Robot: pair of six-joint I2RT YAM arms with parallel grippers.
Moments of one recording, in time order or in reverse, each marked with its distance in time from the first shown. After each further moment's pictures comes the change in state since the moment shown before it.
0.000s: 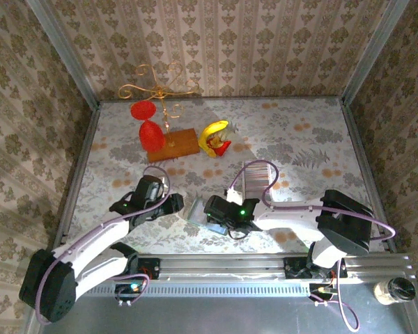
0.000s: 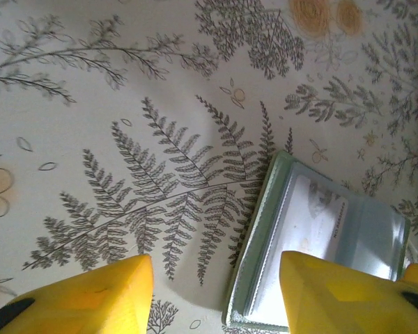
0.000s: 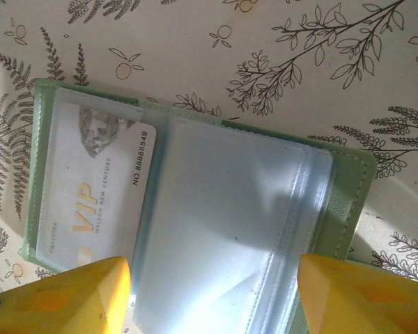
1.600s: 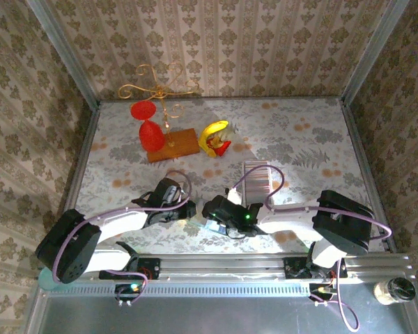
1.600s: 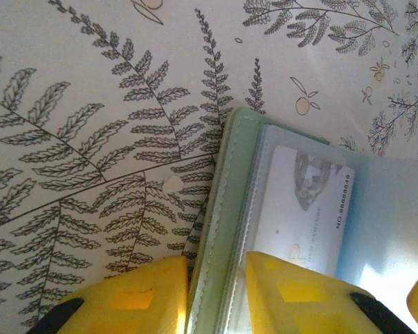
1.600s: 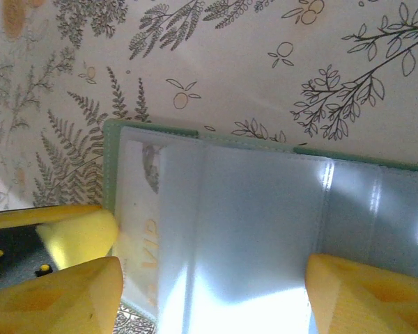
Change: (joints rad) left arm -0.140 0.300 -0.030 0.290 0.076 -0.041; right arm -0.019 -0.008 -0.132 0.348 -0.008 0.066
